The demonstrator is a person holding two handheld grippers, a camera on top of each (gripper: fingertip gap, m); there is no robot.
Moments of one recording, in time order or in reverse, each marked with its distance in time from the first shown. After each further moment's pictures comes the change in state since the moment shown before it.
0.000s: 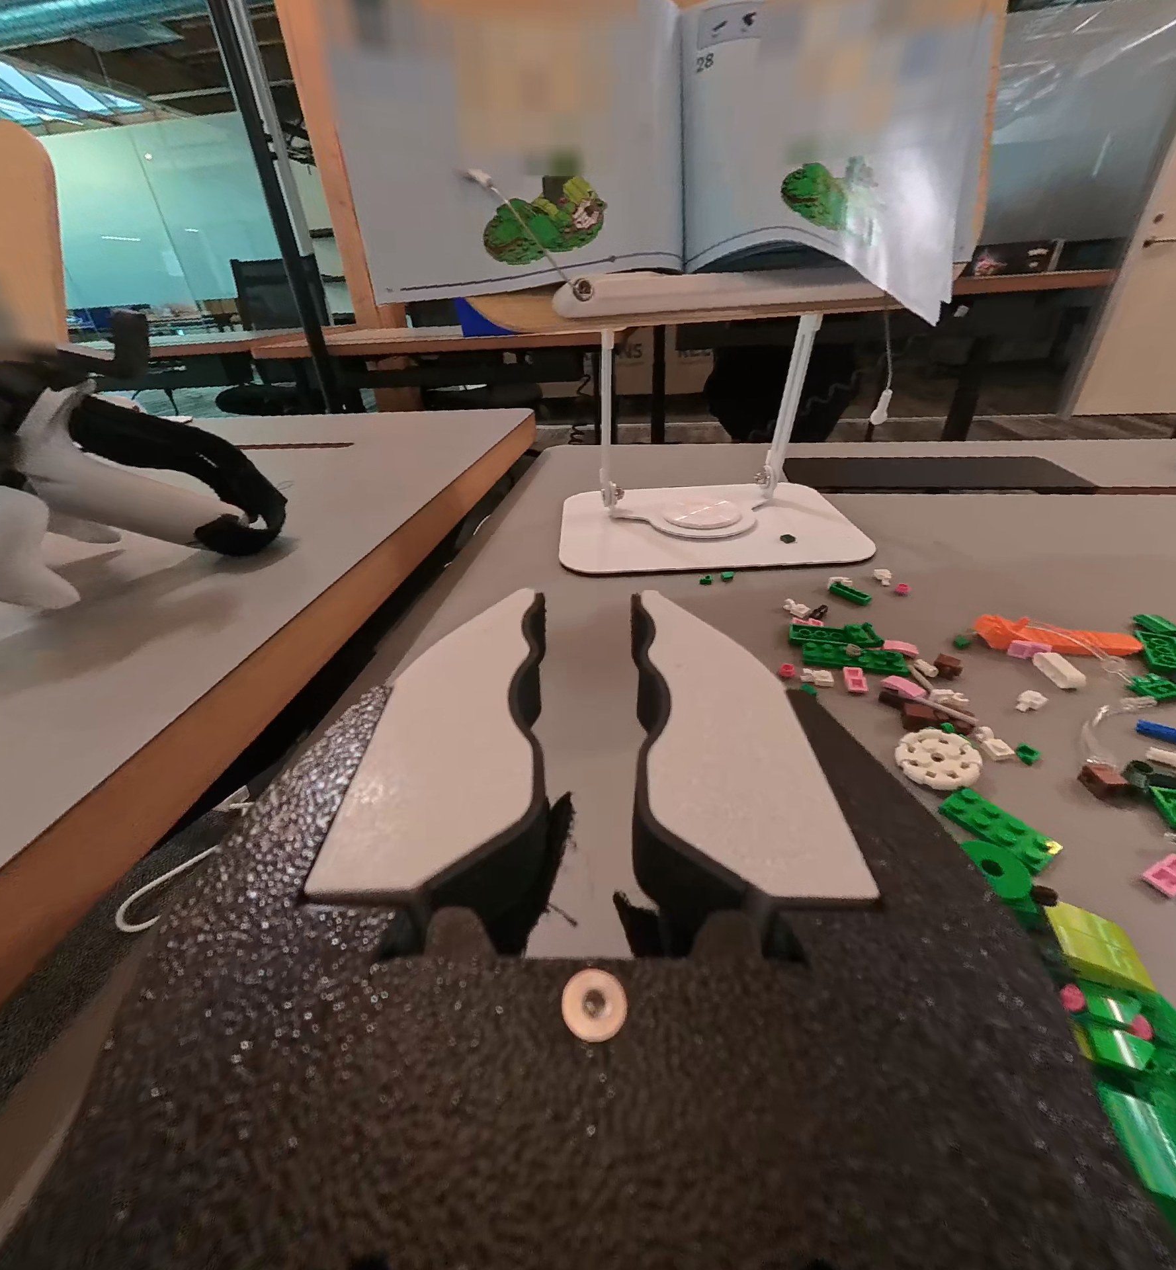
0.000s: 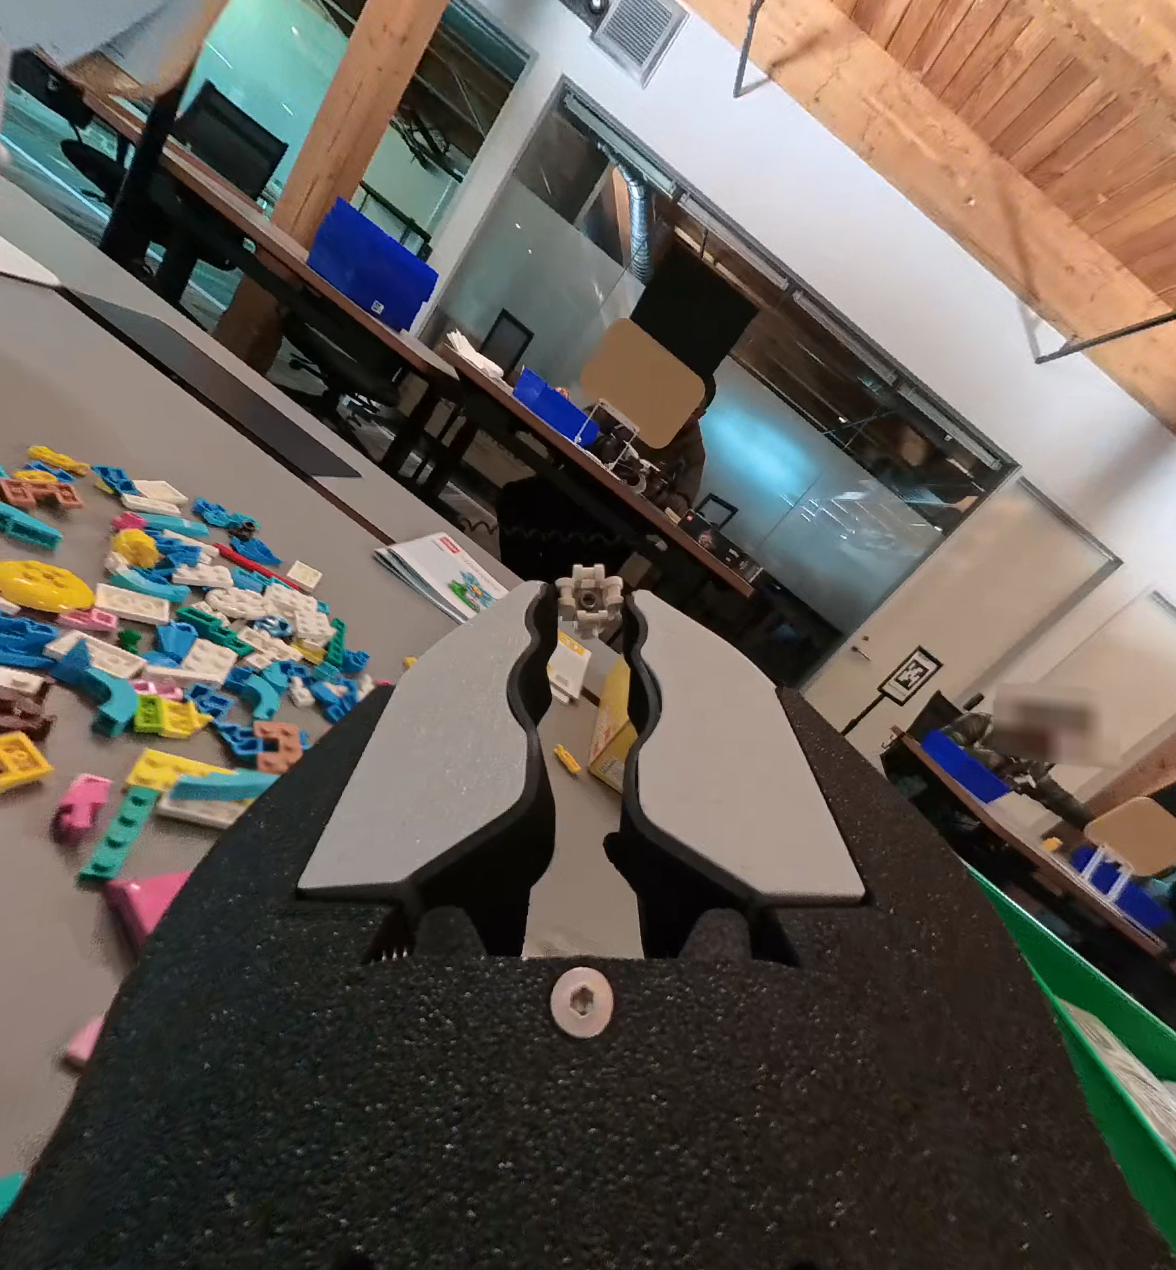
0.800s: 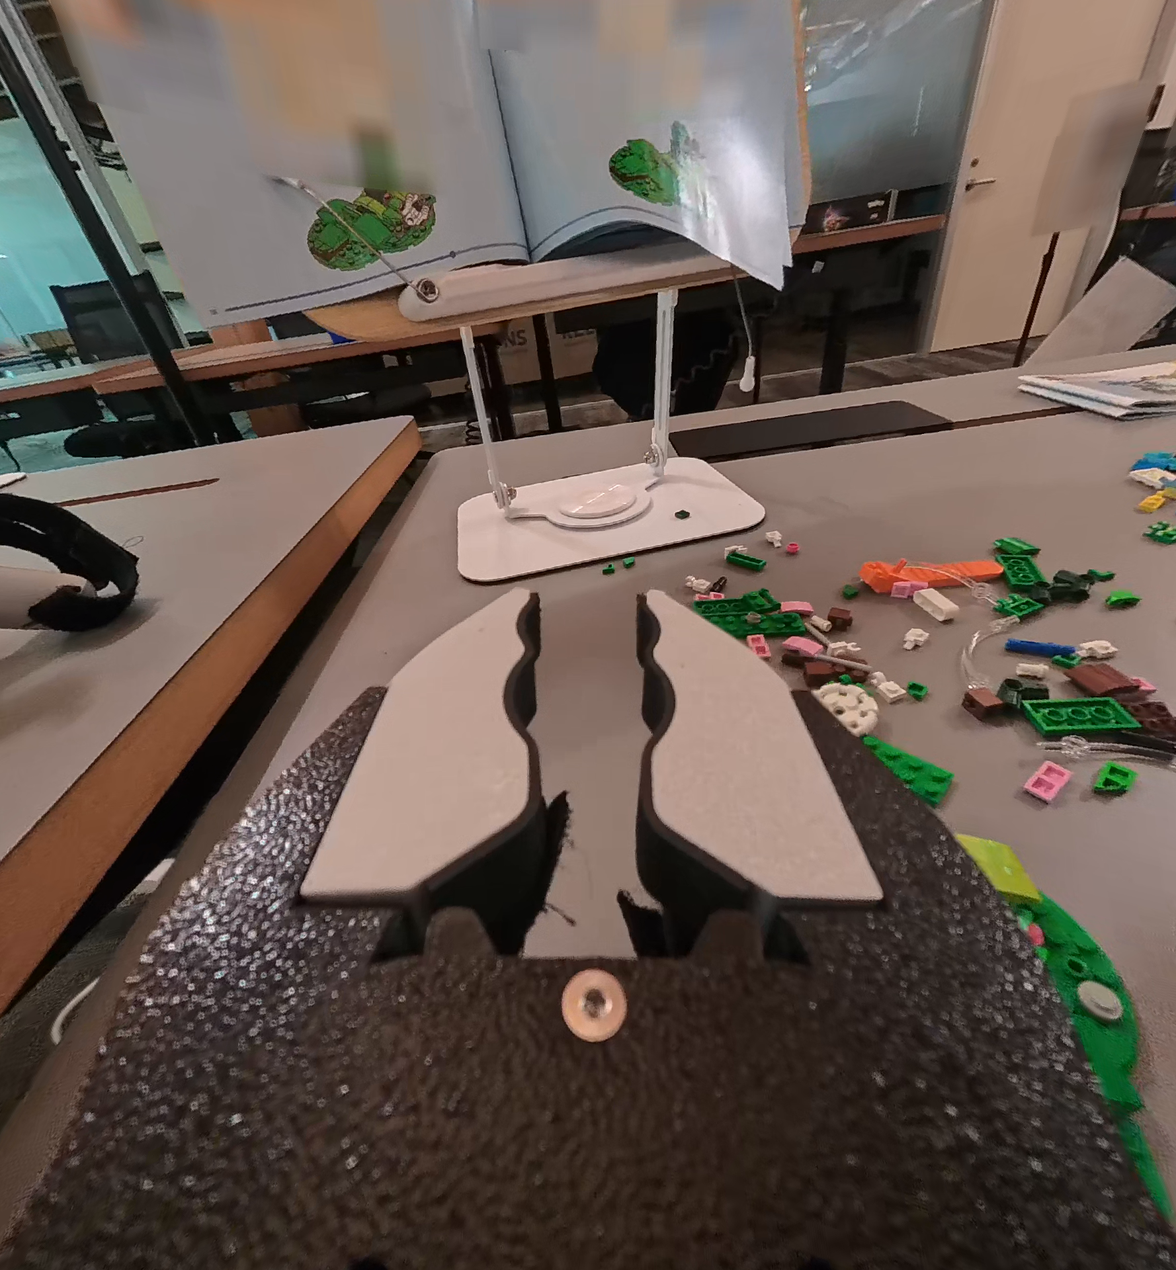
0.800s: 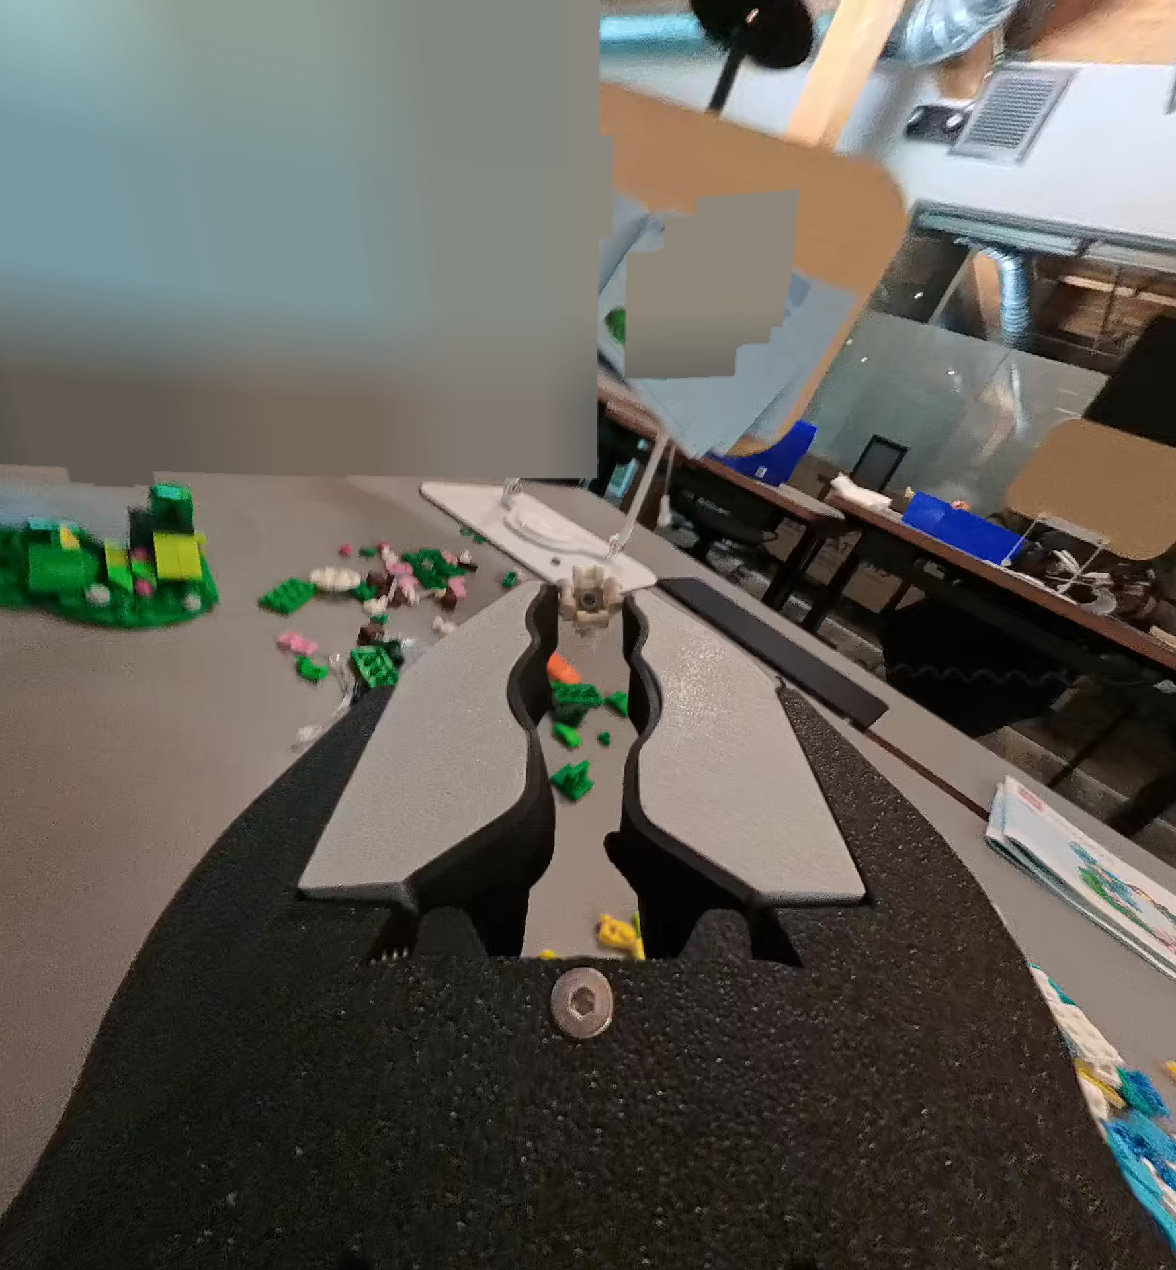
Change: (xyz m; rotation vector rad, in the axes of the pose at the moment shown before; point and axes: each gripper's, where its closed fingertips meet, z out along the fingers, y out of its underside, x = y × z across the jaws) left arm 0.036 0.000 0.005 -0.022 0.194 0.083; right arm -0.265 -0.174 0.012 0.192 -0.485 0.339
